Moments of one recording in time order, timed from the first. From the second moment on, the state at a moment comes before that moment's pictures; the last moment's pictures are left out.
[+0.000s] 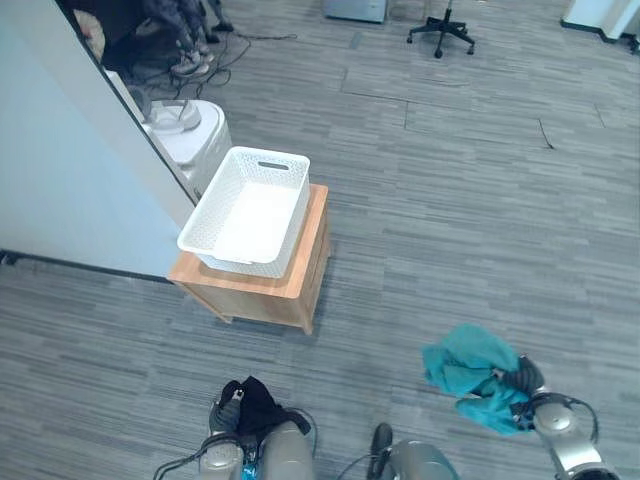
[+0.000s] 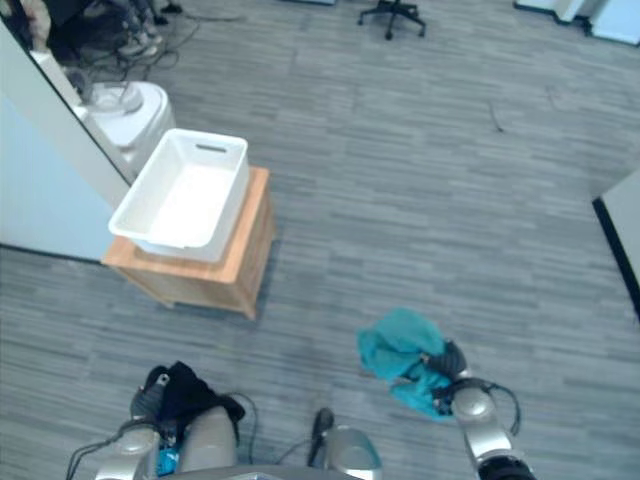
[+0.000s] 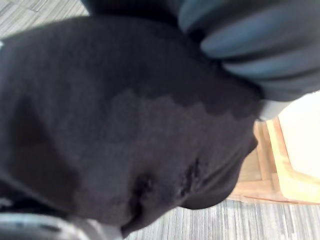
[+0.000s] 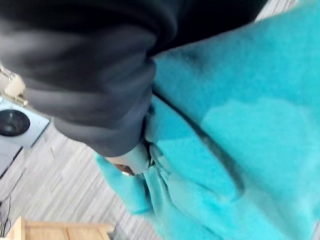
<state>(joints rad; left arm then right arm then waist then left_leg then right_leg) 0.11 0.24 -0.02 0.74 -0.11 -0.02 0.20 0.05 -0.41 0.09 0.56 -0.06 0.00 -0.08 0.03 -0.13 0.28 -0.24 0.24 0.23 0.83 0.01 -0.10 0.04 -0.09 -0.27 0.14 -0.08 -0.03</state>
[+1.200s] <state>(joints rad) 0.11 0.16 -0.12 0.83 -0.07 -0.03 0.16 0.13 -0.47 0.14 0.49 -0.02 -0.03 -0.05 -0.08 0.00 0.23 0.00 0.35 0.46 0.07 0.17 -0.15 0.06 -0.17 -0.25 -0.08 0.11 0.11</state>
